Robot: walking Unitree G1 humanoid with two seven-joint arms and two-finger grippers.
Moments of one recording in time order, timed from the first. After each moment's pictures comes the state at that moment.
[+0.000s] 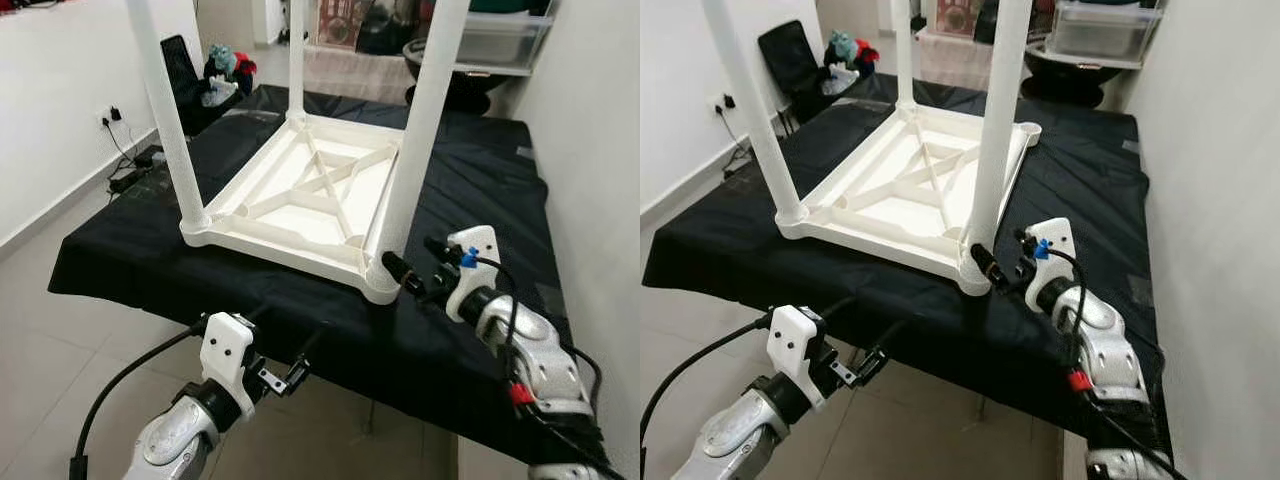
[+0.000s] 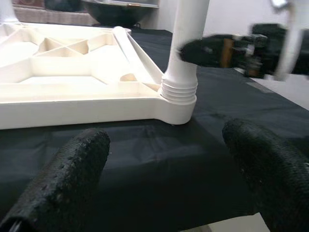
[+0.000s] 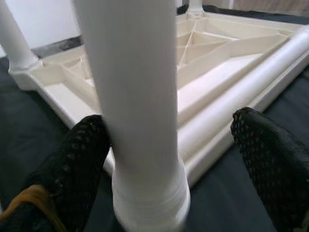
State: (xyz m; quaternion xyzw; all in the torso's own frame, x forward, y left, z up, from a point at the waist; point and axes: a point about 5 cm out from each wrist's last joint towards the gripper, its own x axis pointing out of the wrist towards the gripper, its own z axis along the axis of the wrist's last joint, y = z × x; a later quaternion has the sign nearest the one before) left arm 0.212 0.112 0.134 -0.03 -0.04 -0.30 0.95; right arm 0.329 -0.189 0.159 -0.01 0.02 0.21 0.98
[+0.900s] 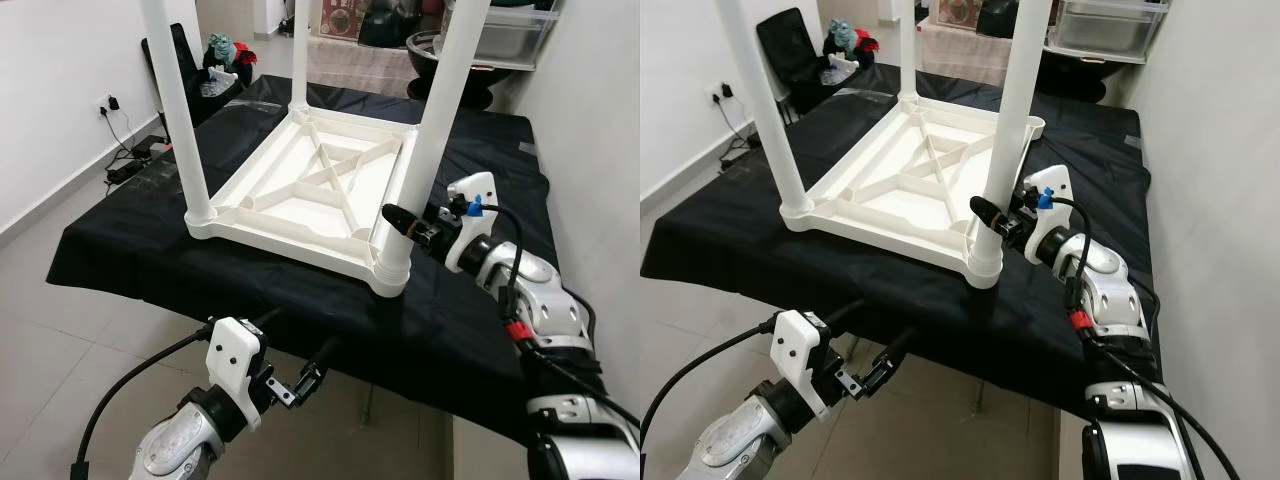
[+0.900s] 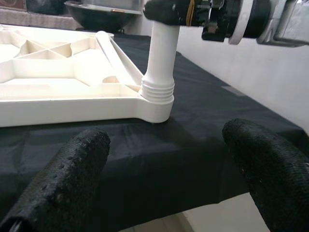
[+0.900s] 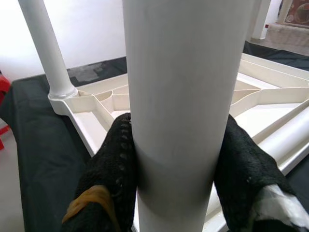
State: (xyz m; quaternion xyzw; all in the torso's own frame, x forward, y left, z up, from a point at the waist) left arm 0.200 0.105 0.143 -0.05 -0.06 -0.33 0.94; right arm 0.355 -0.199 0.208 -0.04 -0.02 0.28 0.96
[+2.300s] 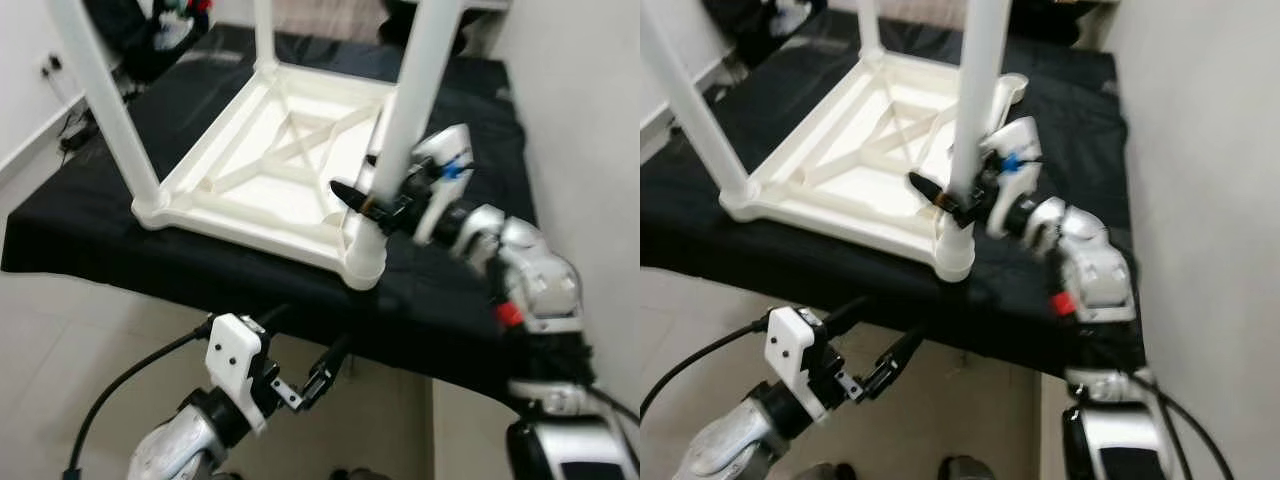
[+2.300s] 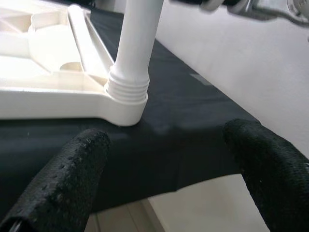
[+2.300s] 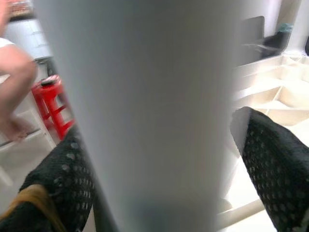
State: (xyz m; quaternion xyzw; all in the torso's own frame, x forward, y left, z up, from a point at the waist) left arm 0.178 0.099 0.158 -0.07 -0.05 -0.34 0.94; right arm 0.343 -0.160 0.266 -0.01 -0.06 0.46 0.89
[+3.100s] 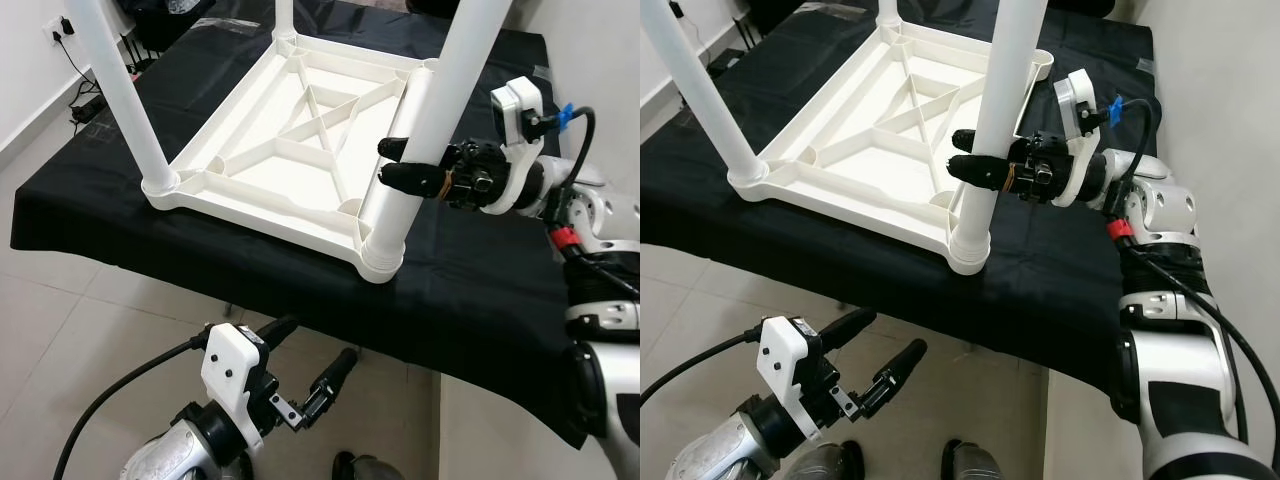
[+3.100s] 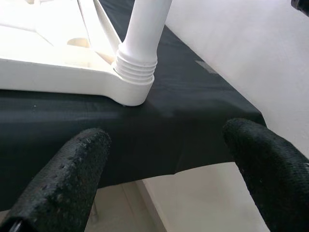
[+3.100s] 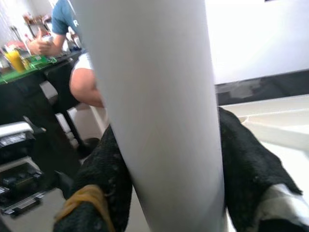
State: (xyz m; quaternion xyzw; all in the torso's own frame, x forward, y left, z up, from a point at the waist) left arm 0.169 0.099 0.164 -0.07 -0.03 -0.35 0.93; right arm 0.348 -0.194 0.297 0.01 -0.07 0.65 0.76
